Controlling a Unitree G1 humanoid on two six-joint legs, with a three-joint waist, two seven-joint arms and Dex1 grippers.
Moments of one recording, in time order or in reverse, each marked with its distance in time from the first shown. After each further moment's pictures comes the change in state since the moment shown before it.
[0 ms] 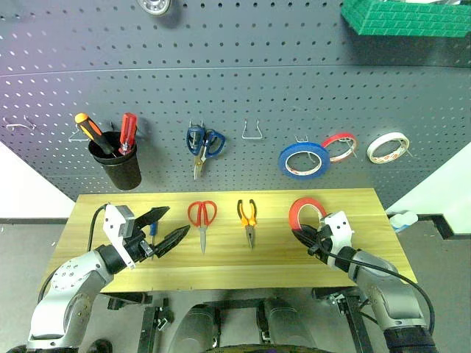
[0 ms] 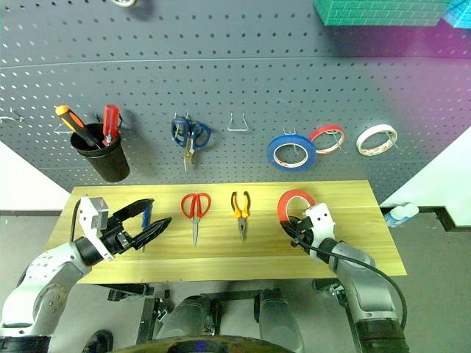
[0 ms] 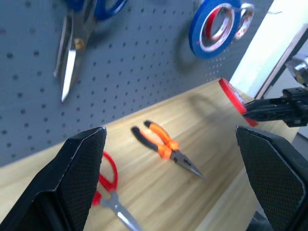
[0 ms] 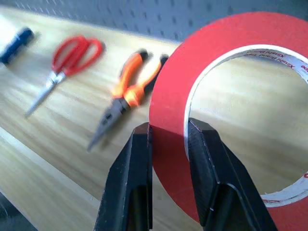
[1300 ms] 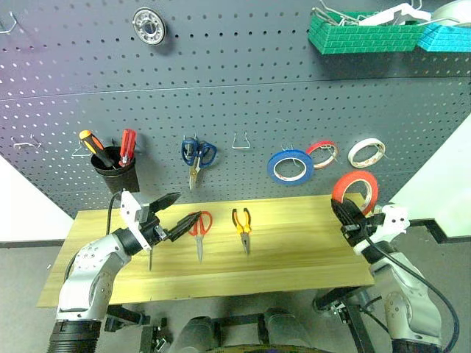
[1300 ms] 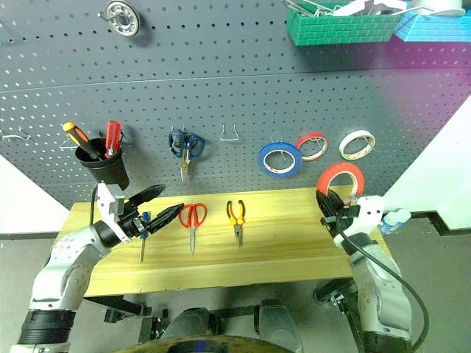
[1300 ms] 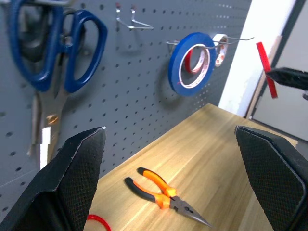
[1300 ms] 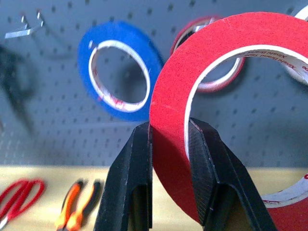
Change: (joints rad) left arm -0.148 -0.053 -0.067 0.127 0.059 -0.076 -0.020; right arm 0.018 0.083 -0.227 -0.107 0.188 -0.159 -0.172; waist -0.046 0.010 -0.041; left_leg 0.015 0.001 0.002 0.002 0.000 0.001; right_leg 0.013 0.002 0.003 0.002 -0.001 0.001
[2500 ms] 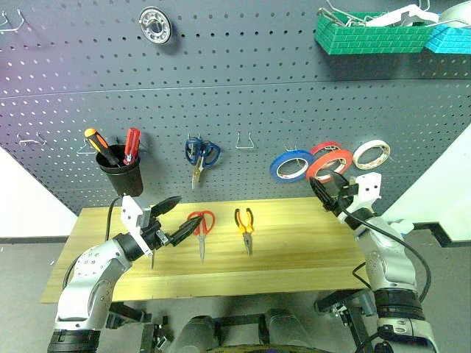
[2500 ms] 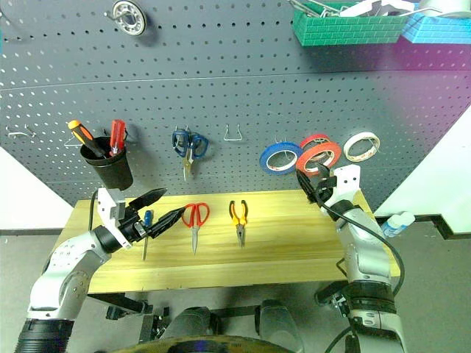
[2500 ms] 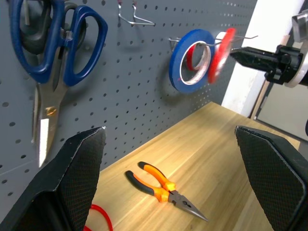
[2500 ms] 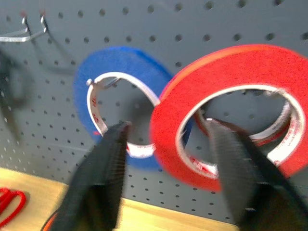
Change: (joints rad) left arm 0.057 -0.006 -0.005 -0.076 -0.001 0.023 0.047; right arm -0.284 -0.048 0.082 0.336 -0.147 -0.120 0.055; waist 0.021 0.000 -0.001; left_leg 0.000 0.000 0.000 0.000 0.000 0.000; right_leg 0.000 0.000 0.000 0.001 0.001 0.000
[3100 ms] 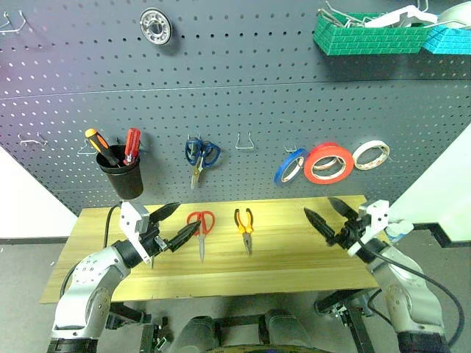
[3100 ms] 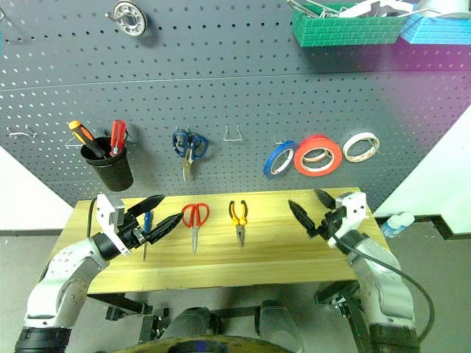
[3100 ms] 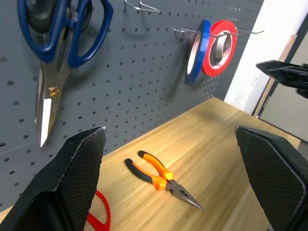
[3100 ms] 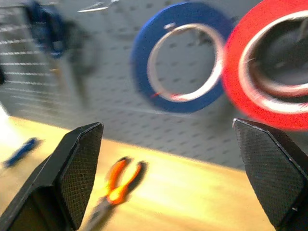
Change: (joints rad) left arm 0.056 -0.001 0.009 -0.020 -0.005 0.017 0.012; right arm 0.334 -0.071 0.026 -0.321 0.183 0.146 0.204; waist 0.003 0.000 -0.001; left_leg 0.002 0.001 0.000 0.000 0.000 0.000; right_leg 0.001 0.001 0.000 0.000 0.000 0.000
